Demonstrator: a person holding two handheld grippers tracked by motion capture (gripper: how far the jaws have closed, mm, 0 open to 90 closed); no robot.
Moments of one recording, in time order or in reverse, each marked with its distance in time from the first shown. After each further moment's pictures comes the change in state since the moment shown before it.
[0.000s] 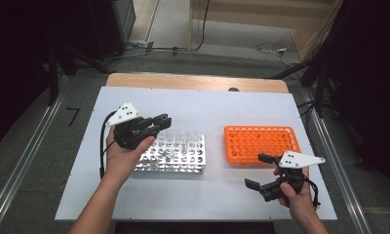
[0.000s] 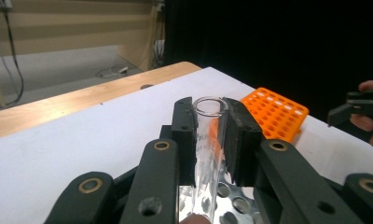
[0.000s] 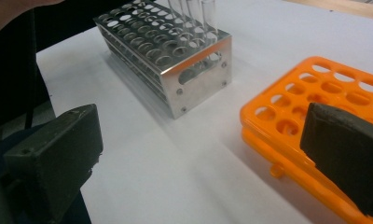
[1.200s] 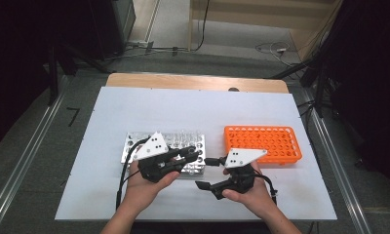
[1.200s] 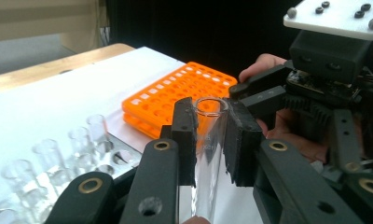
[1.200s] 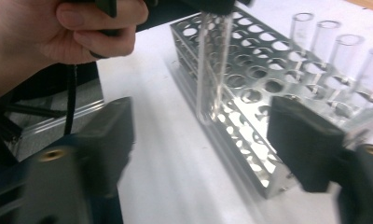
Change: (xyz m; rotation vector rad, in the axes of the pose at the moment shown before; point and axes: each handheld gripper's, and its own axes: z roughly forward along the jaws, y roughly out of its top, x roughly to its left) left arm -0.079 -0.028 0.010 0.056 -0.184 0.058; right arm 0.064 0.049 0.088 0.057 0.200 -0.135
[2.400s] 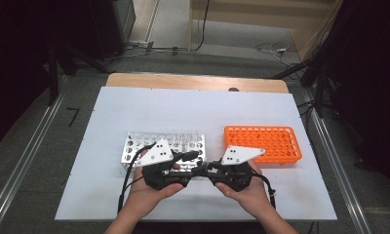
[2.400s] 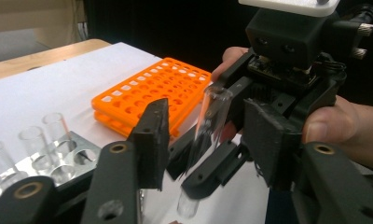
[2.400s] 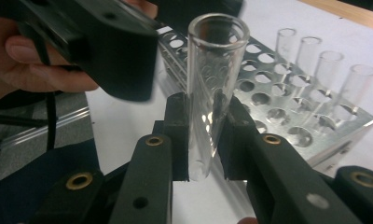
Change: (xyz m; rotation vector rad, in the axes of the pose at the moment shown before) left arm -0.023 -0.004 0.007 0.032 -0.093 0.004; right arm 0.008 0.011 0.008 -0.005 -0.056 0.002
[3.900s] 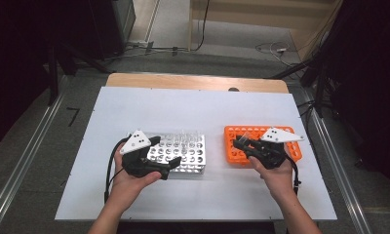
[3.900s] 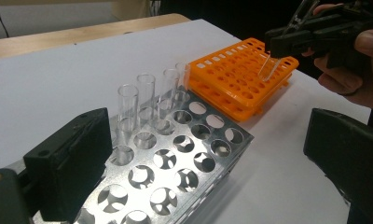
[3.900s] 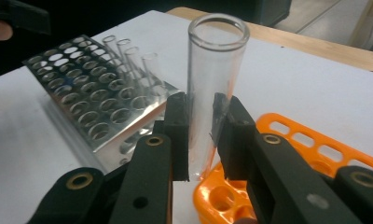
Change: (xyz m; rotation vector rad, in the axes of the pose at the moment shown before) left arm 0.050 -0.020 -0.031 0.048 0.265 -0.111; right arm -0.081 -0.028 -0.054 -0.101 -0.298 0.144
